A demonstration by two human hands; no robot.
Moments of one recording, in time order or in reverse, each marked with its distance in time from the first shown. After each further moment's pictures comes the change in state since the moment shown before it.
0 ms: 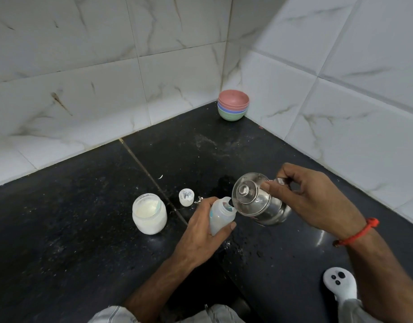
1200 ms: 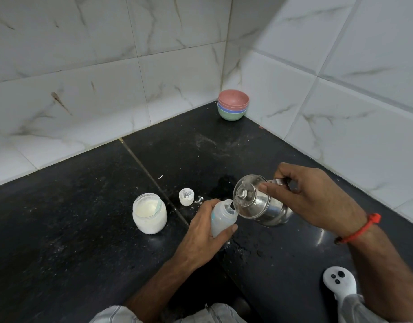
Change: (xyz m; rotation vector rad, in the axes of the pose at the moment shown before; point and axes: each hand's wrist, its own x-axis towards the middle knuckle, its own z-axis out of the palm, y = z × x) left_hand -0.003 -0.004 0.003 0.006 -0.031 -0.015; right_hand 0.002 -0.007 -0.003 -0.071 -0.028 -0.076
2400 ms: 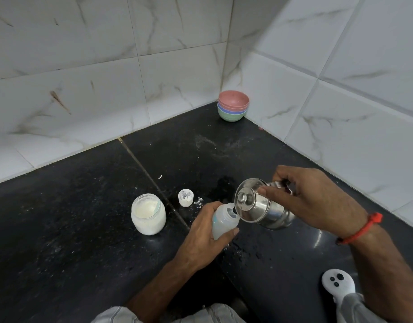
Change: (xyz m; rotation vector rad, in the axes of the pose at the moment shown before) left_hand 0.001 -0.004 0.004 0.012 -0.012 -0.010; right_hand 0.005 -0.003 -0.003 -0.072 -0.045 -0.033
